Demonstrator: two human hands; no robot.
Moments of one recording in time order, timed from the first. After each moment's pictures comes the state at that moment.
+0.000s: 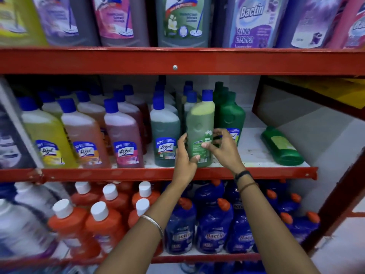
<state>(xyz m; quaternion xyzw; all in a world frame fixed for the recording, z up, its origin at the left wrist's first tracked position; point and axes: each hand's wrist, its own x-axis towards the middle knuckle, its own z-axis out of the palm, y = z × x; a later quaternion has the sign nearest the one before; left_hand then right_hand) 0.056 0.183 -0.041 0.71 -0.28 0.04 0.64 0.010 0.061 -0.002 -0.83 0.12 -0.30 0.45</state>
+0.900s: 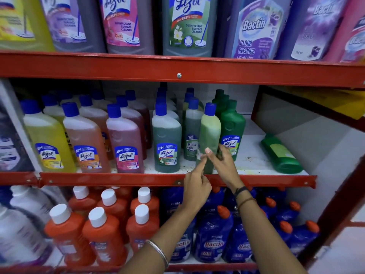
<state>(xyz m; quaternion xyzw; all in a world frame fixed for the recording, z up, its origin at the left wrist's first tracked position) 0.017 0.179 -0.060 0.76 -0.30 0.04 0.58 0.014 0.058 -0.036 -0.78 0.09 -0.30 0.55</state>
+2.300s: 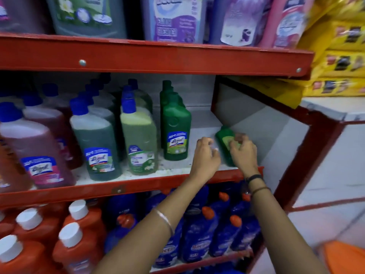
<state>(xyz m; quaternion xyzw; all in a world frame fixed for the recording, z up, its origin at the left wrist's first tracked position) -0.011 -0.005 -0.017 0.74 -0.36 -0.02 0.56 -0.063 -0.125 -0.020 -0.80 0.33 -0.40 0.31</state>
